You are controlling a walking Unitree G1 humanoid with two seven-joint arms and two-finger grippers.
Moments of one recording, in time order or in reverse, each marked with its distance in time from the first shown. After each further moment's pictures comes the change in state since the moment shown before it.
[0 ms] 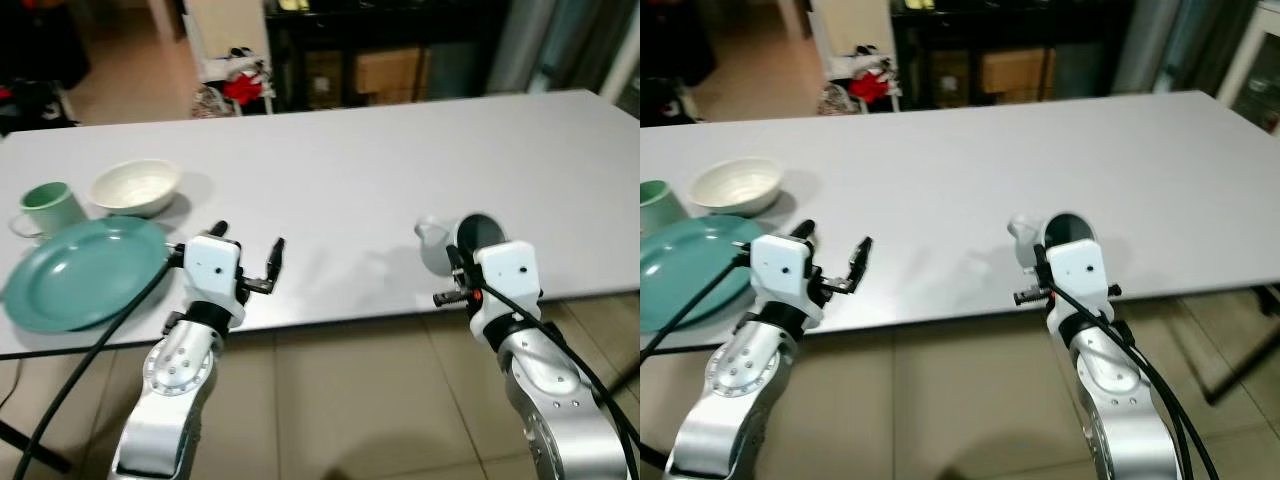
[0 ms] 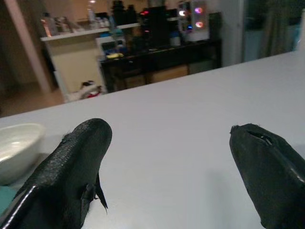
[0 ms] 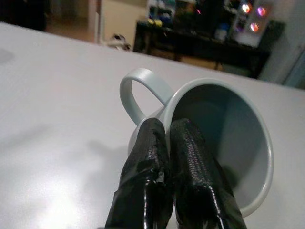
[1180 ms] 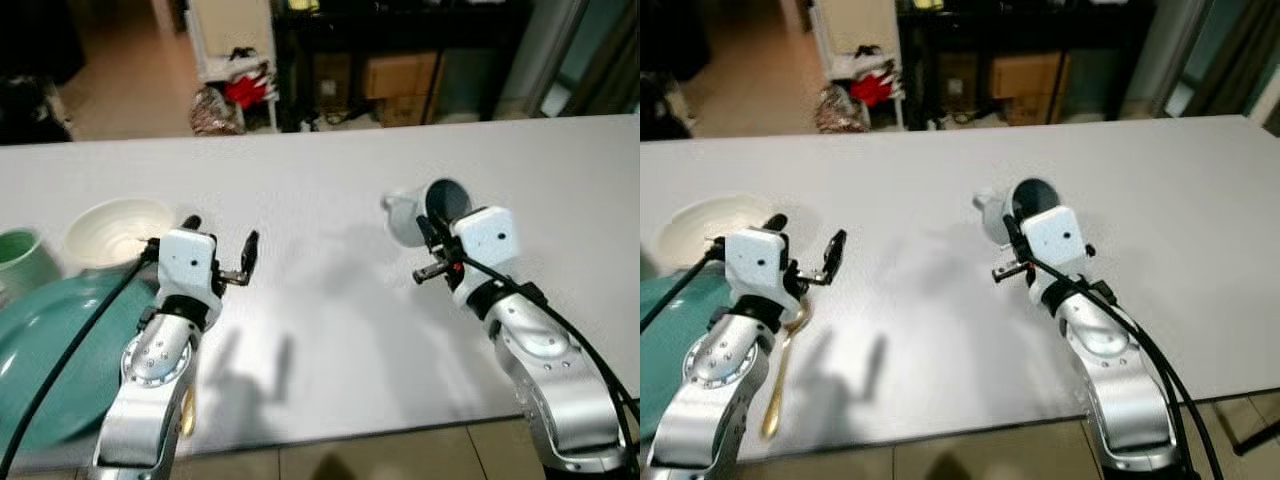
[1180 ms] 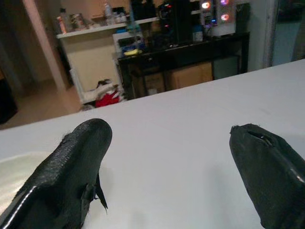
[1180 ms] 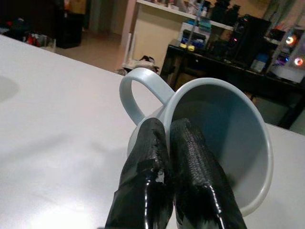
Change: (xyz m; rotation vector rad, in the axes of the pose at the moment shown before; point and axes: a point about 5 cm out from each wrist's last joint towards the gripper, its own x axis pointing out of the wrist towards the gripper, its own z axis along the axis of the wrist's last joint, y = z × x) left arm 0.002 0.018 0.000 0.029 0.007 0.053; right arm 0.020 0.004 0.026 -0.053 -0.083 0.155
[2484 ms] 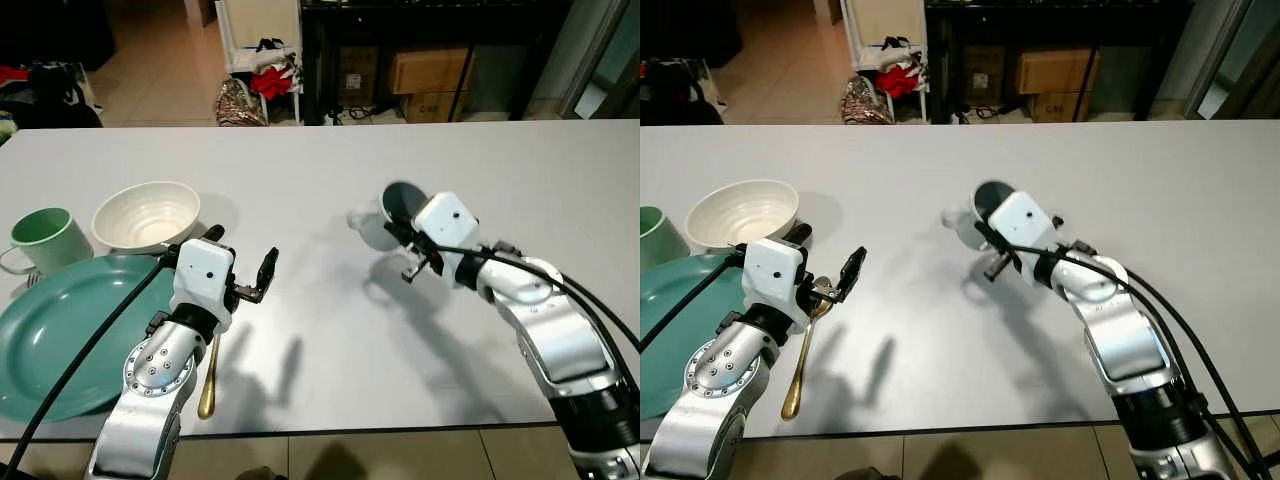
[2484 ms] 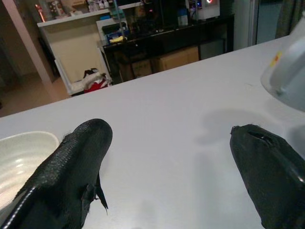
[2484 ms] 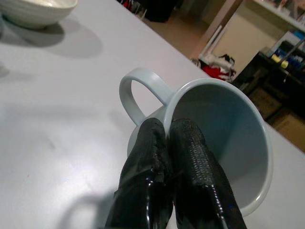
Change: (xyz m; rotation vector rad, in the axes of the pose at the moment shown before) left arm -0.008 -0.007 -0.004 0.039 0.035 -0.135; right arm 0.041 -0.008 0.002 -0.234 0.061 0.351
